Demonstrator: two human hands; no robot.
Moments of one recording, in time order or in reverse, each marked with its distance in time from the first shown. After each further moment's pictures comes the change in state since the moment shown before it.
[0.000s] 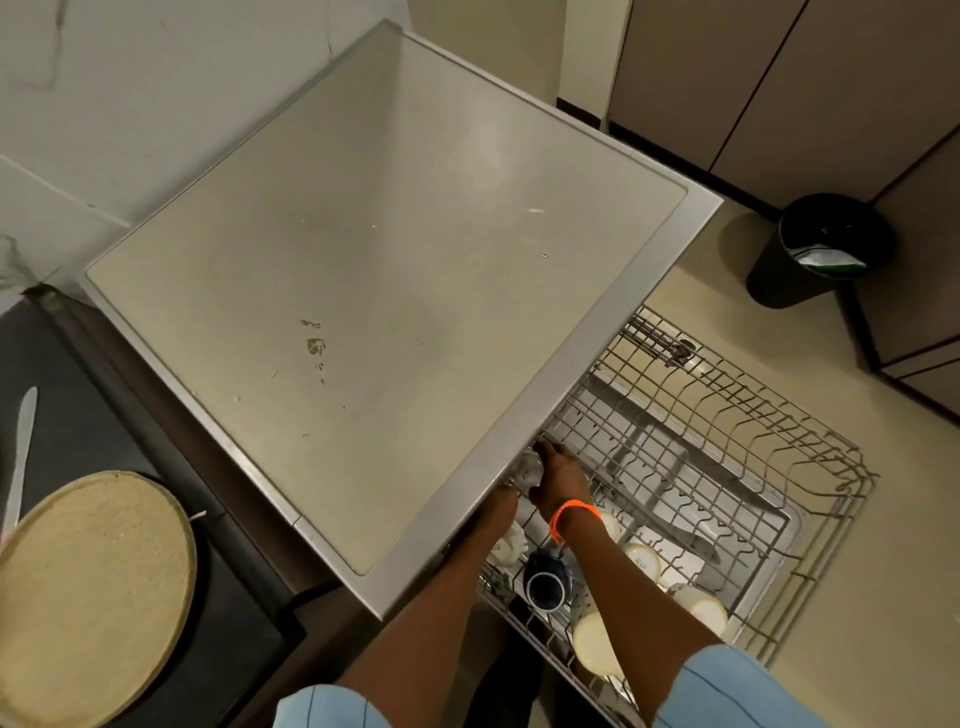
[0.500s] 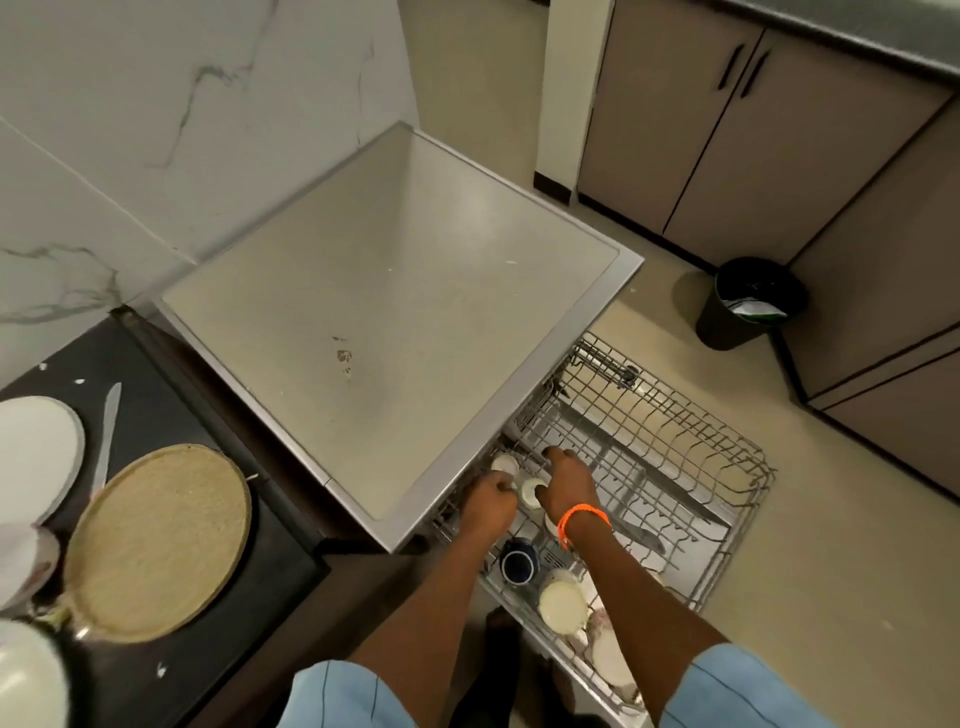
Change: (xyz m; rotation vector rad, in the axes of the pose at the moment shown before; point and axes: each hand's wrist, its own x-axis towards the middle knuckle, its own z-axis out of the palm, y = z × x) left_hand -0.088 0.012 0.004 0.087 0.103 0.175; right_hand -0.097 -0.011 -0.081 -0.073 0.081 0.006
